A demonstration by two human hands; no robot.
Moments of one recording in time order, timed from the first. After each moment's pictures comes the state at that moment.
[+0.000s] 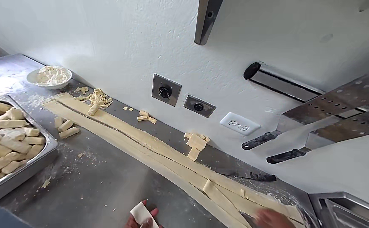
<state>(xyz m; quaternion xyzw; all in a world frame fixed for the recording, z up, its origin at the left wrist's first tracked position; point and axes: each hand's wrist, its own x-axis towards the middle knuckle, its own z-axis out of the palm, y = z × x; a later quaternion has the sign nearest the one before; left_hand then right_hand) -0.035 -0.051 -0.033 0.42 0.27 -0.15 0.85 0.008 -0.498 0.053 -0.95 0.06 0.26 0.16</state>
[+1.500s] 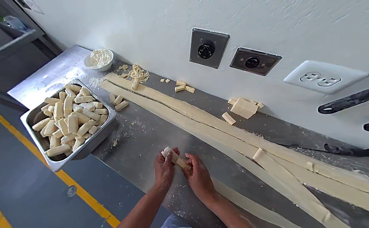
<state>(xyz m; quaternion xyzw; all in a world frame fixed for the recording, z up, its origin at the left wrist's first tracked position) 0.022 0.004 -0.032 0.56 0.32 0.04 0.76 0.009 -0.127 -0.039 -0.89 -0.13 0.00 0.44</state>
